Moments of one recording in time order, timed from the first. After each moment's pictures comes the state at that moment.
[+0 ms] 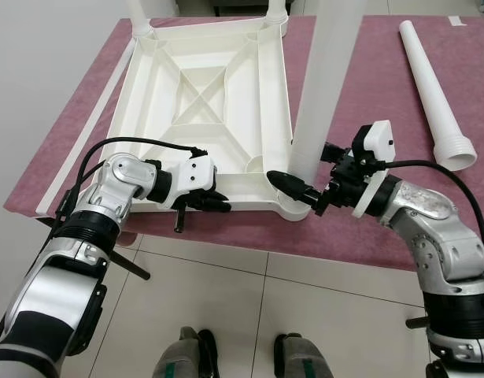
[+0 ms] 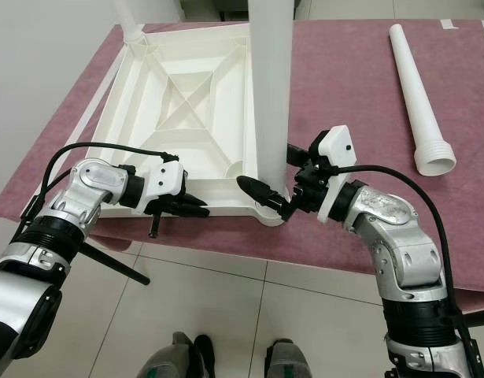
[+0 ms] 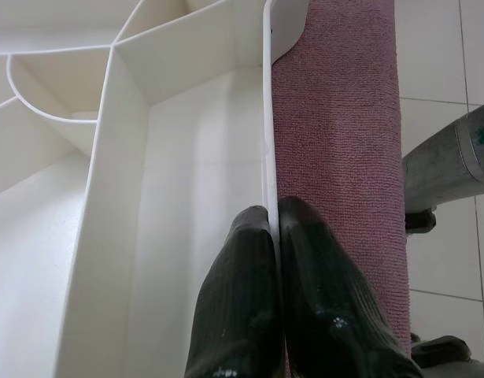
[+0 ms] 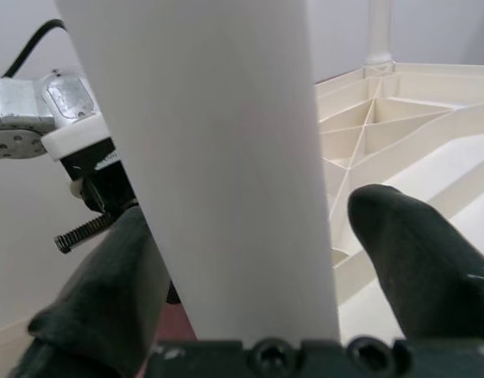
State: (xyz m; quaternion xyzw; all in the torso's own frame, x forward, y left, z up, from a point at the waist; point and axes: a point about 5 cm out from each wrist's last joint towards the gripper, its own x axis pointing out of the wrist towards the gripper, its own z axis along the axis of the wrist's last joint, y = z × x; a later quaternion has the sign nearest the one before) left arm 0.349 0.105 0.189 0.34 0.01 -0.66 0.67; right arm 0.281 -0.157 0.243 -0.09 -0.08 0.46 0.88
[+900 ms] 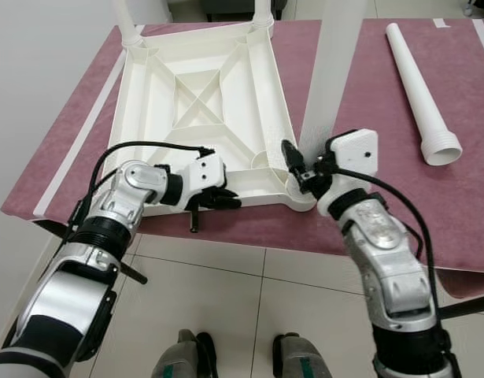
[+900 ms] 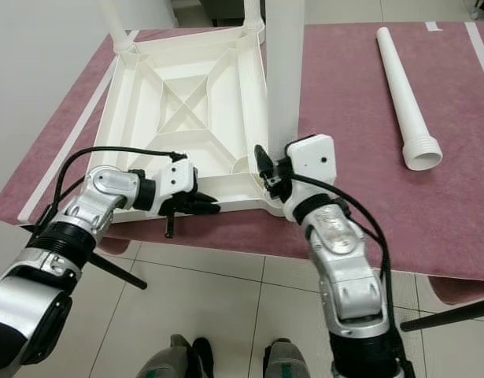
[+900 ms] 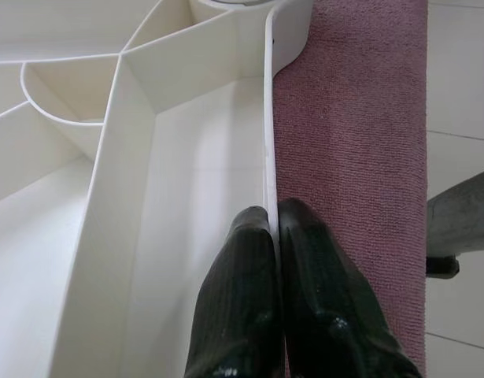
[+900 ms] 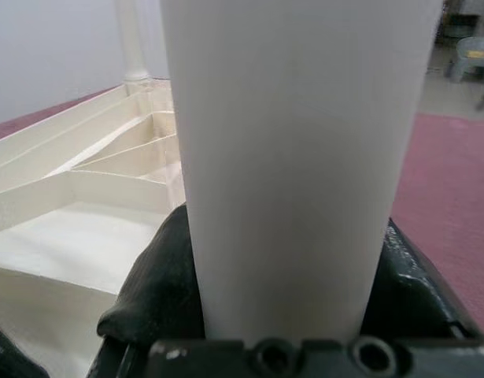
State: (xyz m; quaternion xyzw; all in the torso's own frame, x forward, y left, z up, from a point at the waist) left arm 0.350 0.087 0.182 0.29 0.01 -0.64 0.71; right arm 0.275 -0.132 0.232 -0.11 -0.11 0.10 0.98
